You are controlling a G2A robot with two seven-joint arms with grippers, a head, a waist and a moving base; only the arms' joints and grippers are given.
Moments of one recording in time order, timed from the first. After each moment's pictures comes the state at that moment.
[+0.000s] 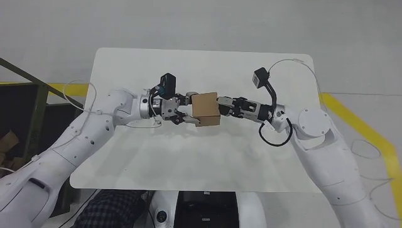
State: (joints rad) left arm 0.82 -0.83 -0.68 -1.37 0.89 -1.01 0.20; right arm -1.16 -1.13 1.16 -1.67 0.30 0.04 0.90
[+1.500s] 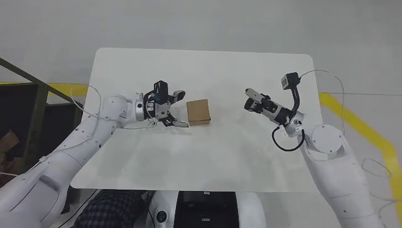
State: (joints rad) left arm 0.87 -0.88 -0.73 -1.14 1.27 -0.99 0.54; right arm -1.31 -1.11 1.30 -1.64 0.22 -0.25 0.70
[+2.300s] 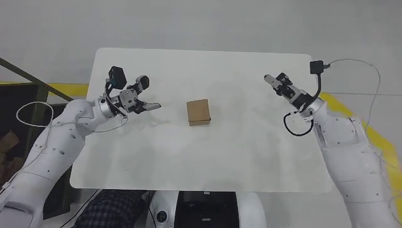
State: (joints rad) left arm 1.10 -0.77 -1.11 -1.26 0.79 -0.96 0.14; right arm -1.20 -1.10 1.39 -1.49 -0.19 -0.46 0.53
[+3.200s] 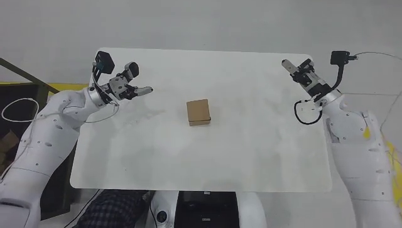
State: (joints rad) left arm 1.06 -0.76 -1.17 -1.26 0.65 -0.93 -0.01; right arm -1.18 -1.09 1.46 -1.50 -0.37 -0.41 0.37
